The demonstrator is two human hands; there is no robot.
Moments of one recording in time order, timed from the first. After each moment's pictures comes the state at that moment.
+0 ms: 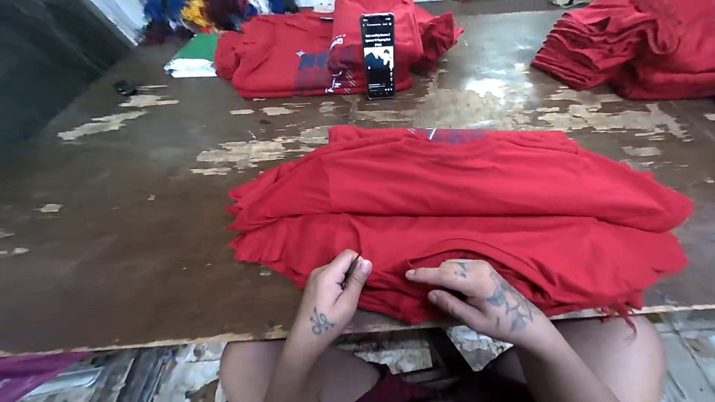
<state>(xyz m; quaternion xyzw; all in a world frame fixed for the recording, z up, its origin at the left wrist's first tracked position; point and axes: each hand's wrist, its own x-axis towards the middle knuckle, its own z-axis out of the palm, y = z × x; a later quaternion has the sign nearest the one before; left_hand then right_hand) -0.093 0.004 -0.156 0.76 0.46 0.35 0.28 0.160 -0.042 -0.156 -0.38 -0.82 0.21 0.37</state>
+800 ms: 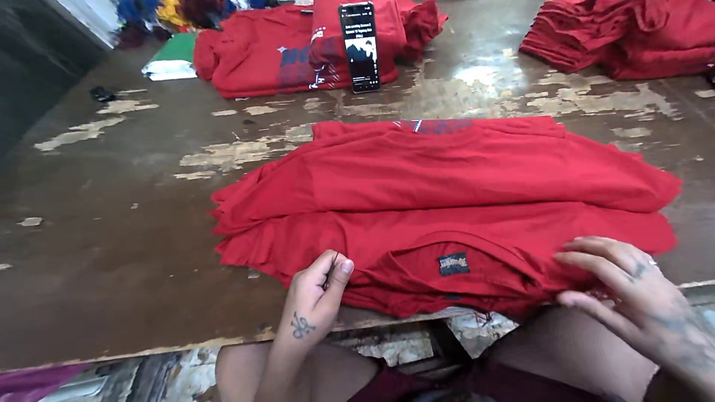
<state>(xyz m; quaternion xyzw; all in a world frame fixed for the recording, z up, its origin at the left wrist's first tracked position) -0.096 0.002 -0.159 0.75 0.45 0.36 0.31 0.311 -0.146 -0.153 -0.58 -0.77 -0.03 0.27</state>
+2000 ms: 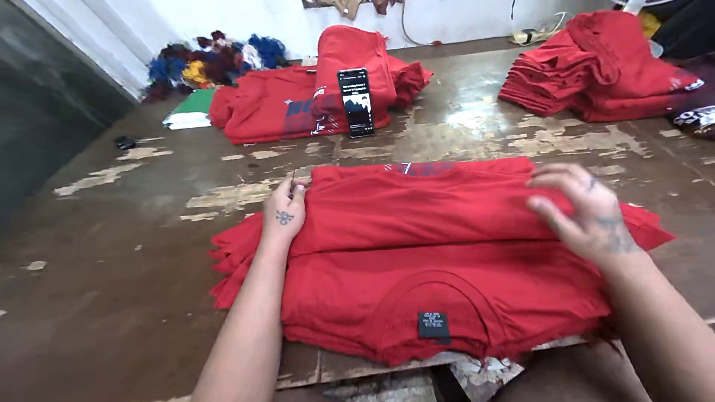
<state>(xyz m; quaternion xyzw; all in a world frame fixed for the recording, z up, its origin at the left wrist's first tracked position) -0.089 0.187 -0.148 0.72 0.59 0.33 0.17 0.355 -0.013 -0.115 -0.58 -0.74 -0.10 0.33</state>
